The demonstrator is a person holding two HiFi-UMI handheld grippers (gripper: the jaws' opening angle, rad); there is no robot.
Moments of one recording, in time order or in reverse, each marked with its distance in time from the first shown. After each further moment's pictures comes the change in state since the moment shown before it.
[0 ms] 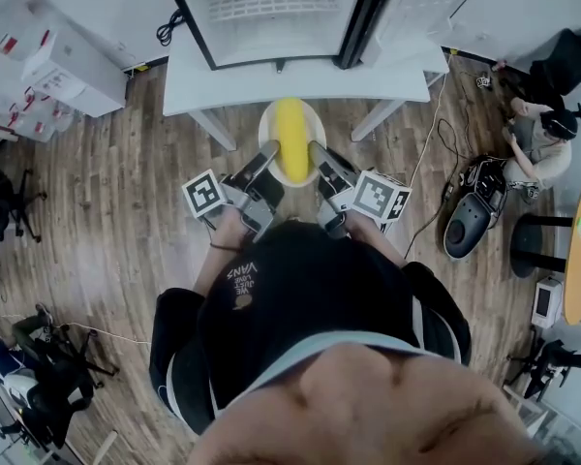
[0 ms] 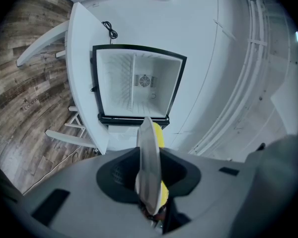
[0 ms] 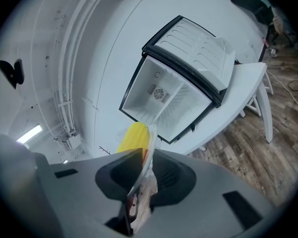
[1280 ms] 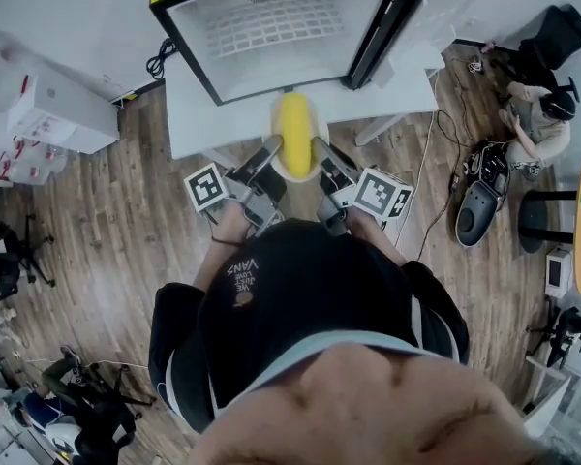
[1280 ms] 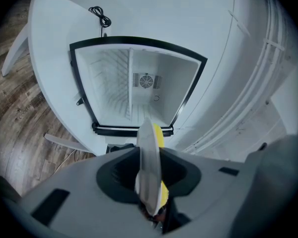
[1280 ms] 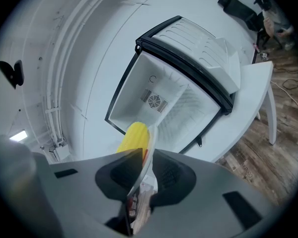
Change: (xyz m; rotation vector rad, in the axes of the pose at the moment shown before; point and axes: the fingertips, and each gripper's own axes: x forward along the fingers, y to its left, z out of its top) left arm 0.046 0.000 0.119 -0.032 0.147 0.009; right arm 0.107 -0.002 0.046 0.031 -0.138 -0.089
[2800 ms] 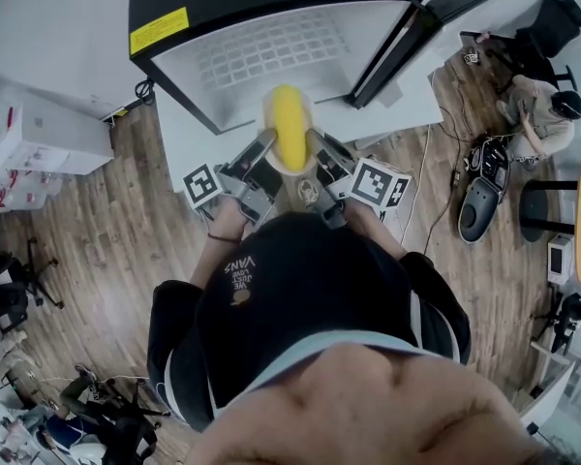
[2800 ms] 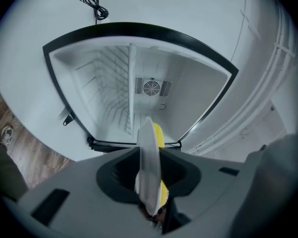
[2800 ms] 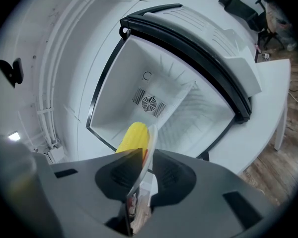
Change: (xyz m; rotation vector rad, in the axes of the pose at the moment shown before) left arm 0.058 0.021 0.088 -0.025 0.027 0.020; right arm 0.086 -0.030 0.054 0.007 -0.010 -0.032
